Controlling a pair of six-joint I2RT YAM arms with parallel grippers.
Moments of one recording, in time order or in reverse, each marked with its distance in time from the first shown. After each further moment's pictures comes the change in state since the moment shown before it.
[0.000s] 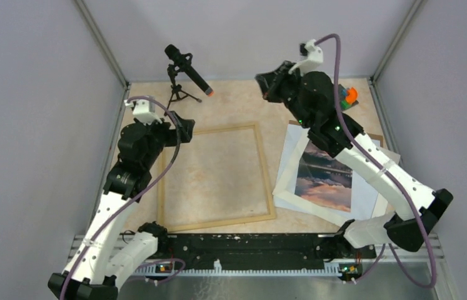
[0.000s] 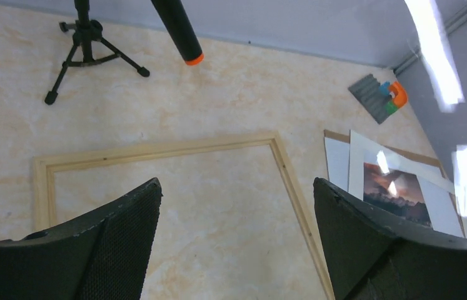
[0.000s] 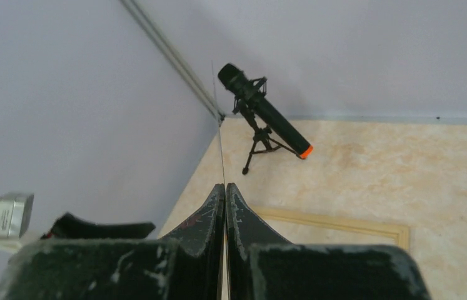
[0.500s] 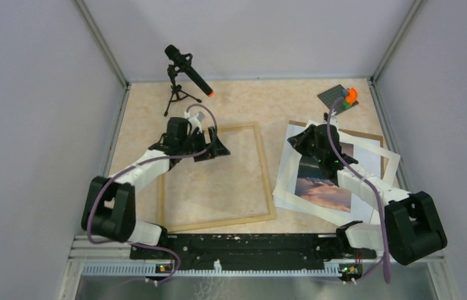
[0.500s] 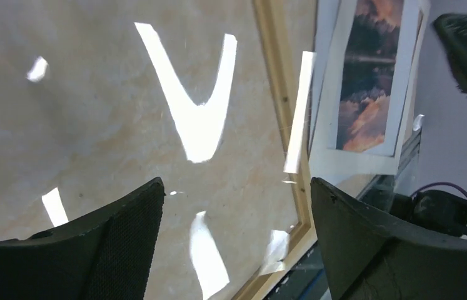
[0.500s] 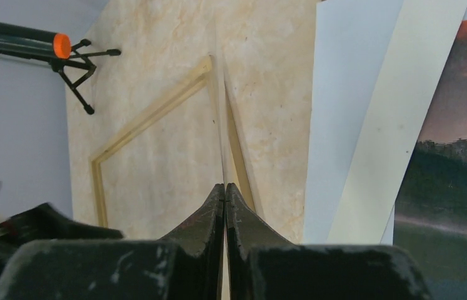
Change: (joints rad) left arm -0.008 0.576 -0.075 0.123 0.542 -0.119; right arm -0.478 -0.127 -0.964 0.341 -0.293 0.404
